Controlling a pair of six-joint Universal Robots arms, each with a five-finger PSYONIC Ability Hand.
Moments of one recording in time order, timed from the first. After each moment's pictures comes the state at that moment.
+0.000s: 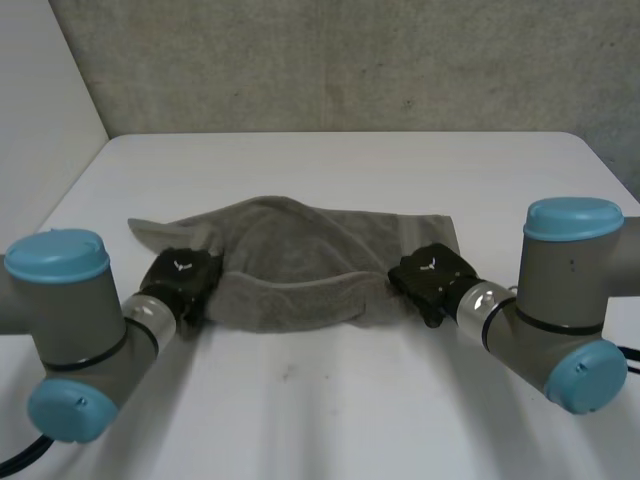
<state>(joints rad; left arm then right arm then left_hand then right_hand) 4.36 -2.05 -1.74 3.40 -1.51 3.47 1.98 -0.98 1.49 -0.01 1.31 2.55 1.17 1.21 1.20 1.20 1.01 1.32 1.32 1.33 1.33 1.15</state>
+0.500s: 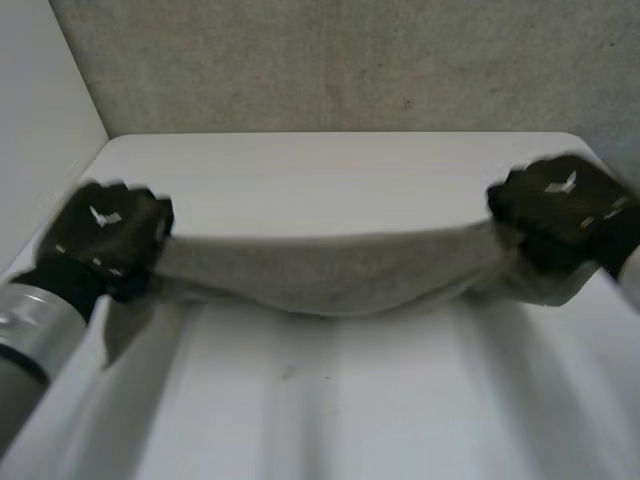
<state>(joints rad) 4.38 -1.36 -1.91 3.19 -1.48 3.52 1.73 -1.68 1.63 0.30 1.17 2.56 1.17 1.21 1.22 1.22 1.01 1.32 1.32 1.33 1.33 1.15</state>
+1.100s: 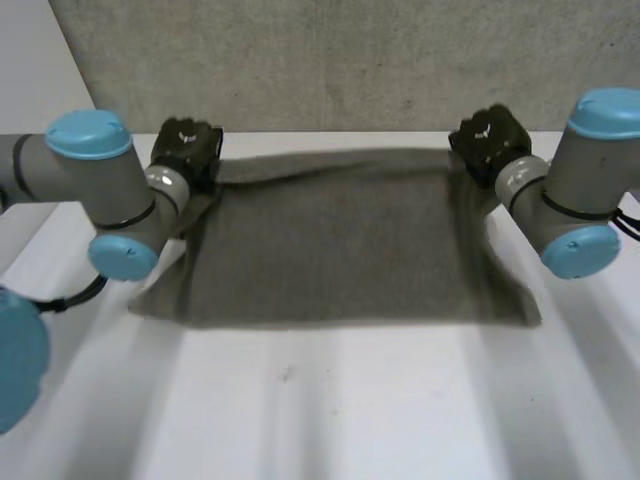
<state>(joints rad) 4.37 -2.49 -0.76 3.23 -1.52 3.52 1.87 -0.75 0.84 -0.06 1.42 2.33 0.68 0.69 0.69 0.71 0.53 0.98 0.97 0.98 1.00 0.81</state>
